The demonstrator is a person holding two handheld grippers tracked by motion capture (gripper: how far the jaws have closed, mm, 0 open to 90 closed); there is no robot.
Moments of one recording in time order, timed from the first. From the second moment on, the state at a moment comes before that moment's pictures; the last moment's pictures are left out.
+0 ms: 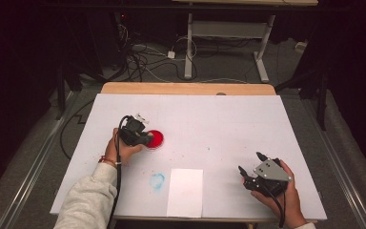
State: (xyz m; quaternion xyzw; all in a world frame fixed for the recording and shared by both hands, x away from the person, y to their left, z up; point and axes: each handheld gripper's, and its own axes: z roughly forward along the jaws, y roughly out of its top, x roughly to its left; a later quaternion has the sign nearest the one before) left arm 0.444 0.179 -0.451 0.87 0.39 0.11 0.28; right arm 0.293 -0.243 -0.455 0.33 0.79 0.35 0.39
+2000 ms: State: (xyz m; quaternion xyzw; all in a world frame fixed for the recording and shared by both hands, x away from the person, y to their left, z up) left arm 0.359 0.138 -0.378 0.91 0.21 0.13 0.33; right arm 0.289 -0.242 -0.451 0.32 0.79 0.36 0.38
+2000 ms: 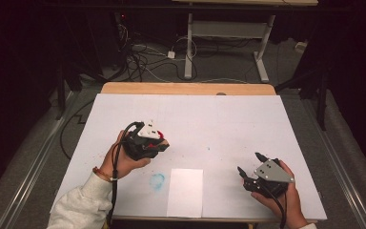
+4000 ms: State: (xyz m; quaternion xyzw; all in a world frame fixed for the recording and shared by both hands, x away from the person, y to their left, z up) left arm 0.301 0.090 -0.435 0.95 0.11 0.06 0.28; right arm 0.289 -0.240 -0.453 0.31 0.79 0.36 0.38
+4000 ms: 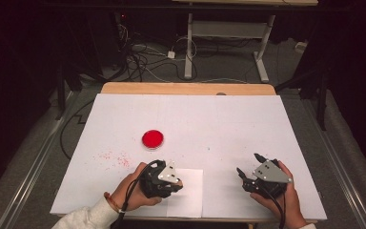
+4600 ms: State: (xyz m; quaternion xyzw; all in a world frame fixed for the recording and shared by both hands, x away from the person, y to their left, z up) left arm 0.318 0.068 -0.462 0.96 0.11 0.03 0.26; right arm 0.289 -0.240 -0.455 0.31 0.80 0.35 0.38
